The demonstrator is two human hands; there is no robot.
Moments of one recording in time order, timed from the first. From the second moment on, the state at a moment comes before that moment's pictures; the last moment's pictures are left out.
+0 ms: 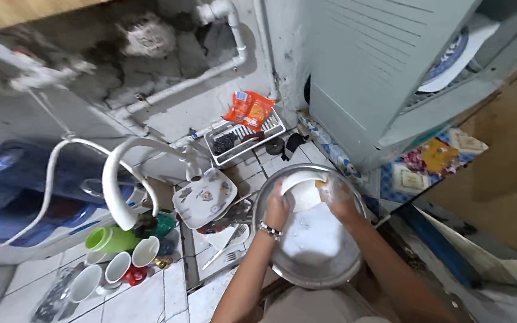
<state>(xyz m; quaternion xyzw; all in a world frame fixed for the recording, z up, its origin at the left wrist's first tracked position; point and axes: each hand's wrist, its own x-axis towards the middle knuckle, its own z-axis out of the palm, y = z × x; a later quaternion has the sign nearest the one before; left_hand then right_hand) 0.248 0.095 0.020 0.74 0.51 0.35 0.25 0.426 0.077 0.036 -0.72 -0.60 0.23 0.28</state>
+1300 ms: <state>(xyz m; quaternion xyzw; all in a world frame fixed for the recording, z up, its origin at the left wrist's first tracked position) 0.226 0.066 0.022 0.78 0.51 0.05 0.36 0.374 0.025 0.014 -0.69 -0.69 0.15 0.18</state>
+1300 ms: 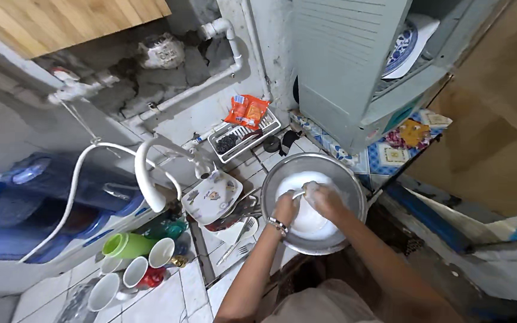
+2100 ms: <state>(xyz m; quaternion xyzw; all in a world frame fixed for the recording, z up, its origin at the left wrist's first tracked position) 0.203 -0.003 0.025 0.71 0.54 0.29 0.35 0.324 -0.018 0.026 -0.78 -0.59 0.03 0.23</state>
